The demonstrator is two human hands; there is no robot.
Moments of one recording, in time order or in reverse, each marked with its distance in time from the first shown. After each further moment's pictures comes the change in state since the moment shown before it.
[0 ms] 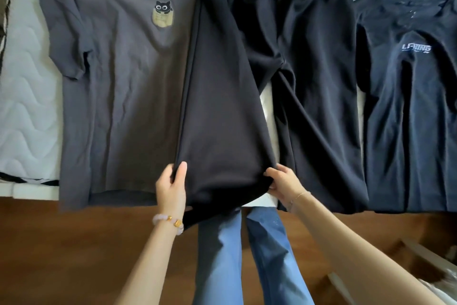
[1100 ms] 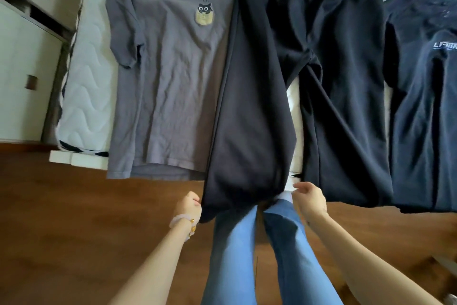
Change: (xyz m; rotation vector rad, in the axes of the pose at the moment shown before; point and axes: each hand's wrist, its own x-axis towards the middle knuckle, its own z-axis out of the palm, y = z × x) left_hand -0.009 -0.116 -0.067 0.859 -0.236 -0.203; right_hand -0.028 0.078 -0.017 -0.624 0.335 -0.090
